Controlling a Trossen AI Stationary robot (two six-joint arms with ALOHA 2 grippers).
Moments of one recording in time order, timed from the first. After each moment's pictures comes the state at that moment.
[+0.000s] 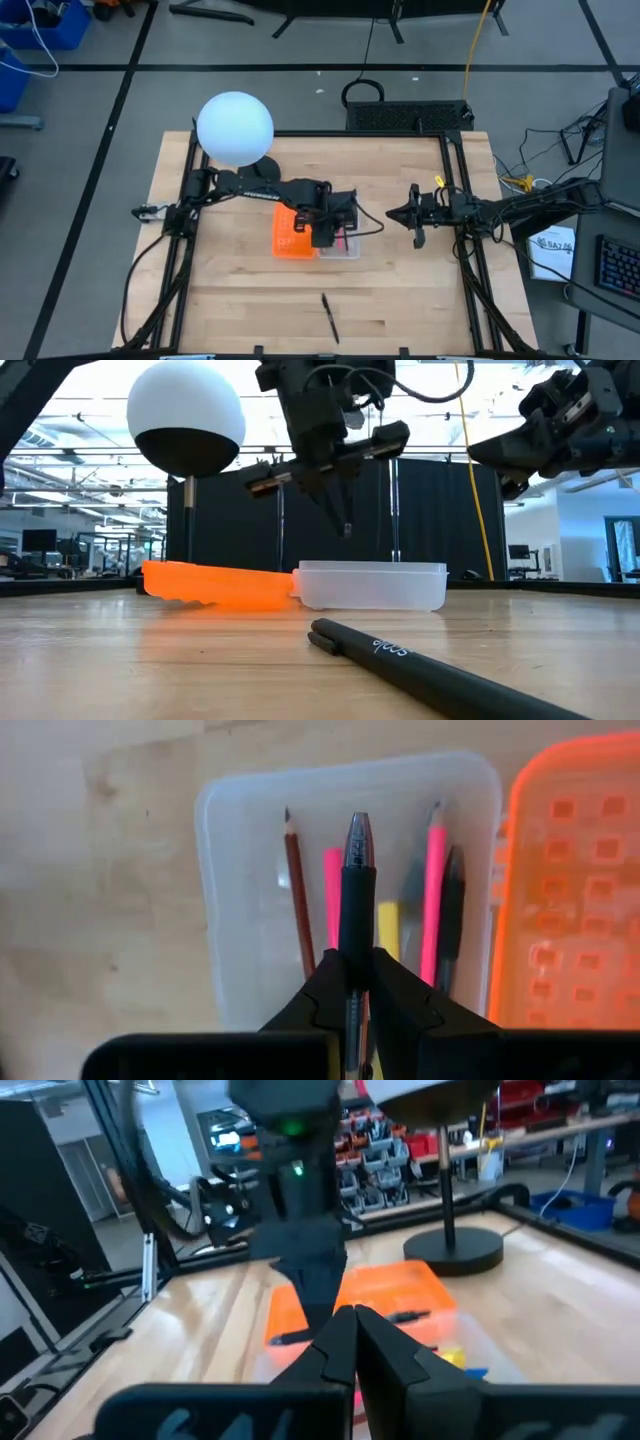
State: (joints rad) left arm 0.00 2.10 1.76 -0.88 0.12 1.63; right arm 0.06 0.68 0.02 0.66 0.10 0.21
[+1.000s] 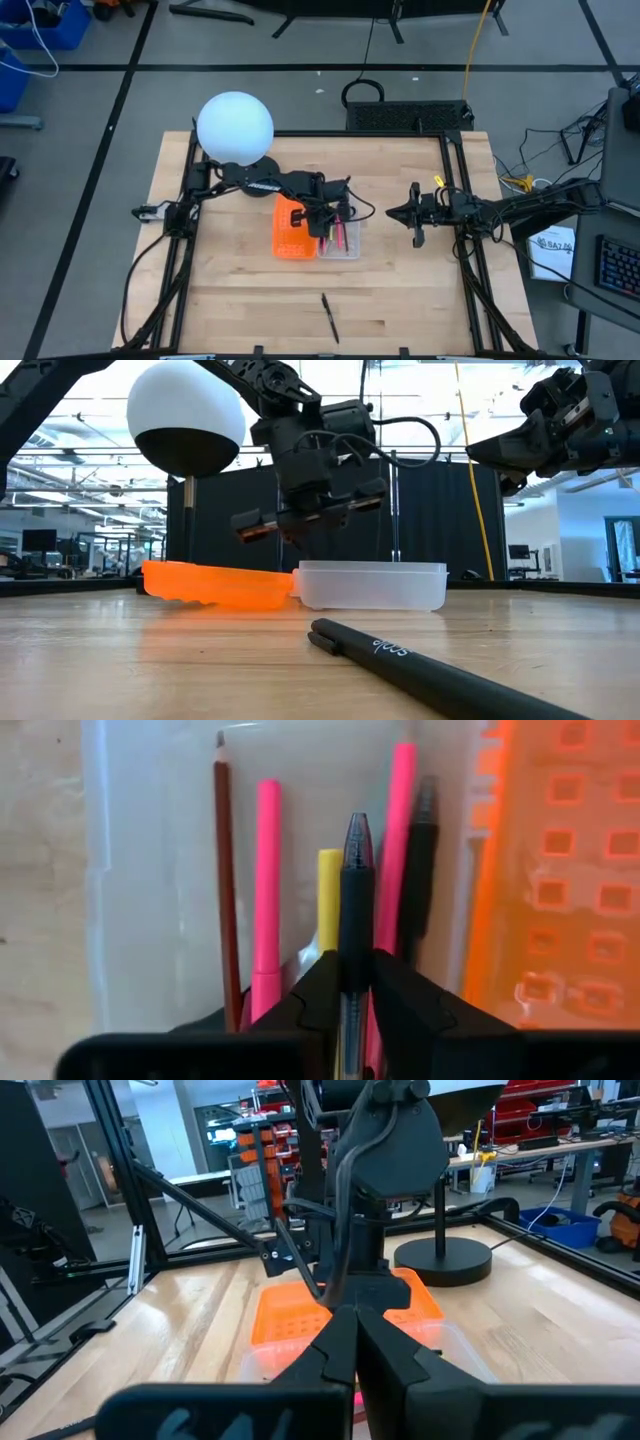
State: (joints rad) left arm 0.11 2.11 1.56 -0.72 0.26 1.65; right arm 0.06 0.68 0.02 0.67 0.11 0.14
